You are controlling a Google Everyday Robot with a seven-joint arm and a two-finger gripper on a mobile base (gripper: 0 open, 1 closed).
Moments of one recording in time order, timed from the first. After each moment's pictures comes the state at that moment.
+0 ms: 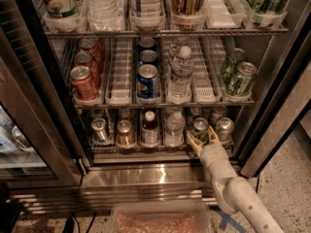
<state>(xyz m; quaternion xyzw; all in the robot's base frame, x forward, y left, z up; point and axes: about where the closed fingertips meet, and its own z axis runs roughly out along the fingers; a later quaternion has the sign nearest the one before) 0.646 -0.203 0.585 -0.15 0.68 0.00 0.71</state>
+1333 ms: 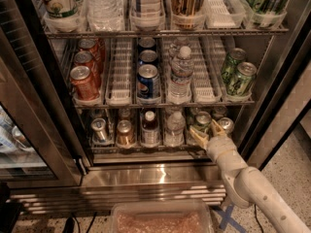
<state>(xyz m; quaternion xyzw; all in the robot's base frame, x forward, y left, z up) 0.642 -0.212 0.634 -0.16 0.69 0.04 0.70</state>
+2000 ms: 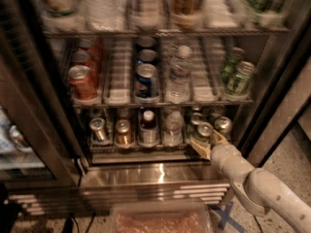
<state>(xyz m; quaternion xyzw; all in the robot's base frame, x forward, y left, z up) 0.602 -0.208 0.608 -0.19 0.76 0.08 0.62</state>
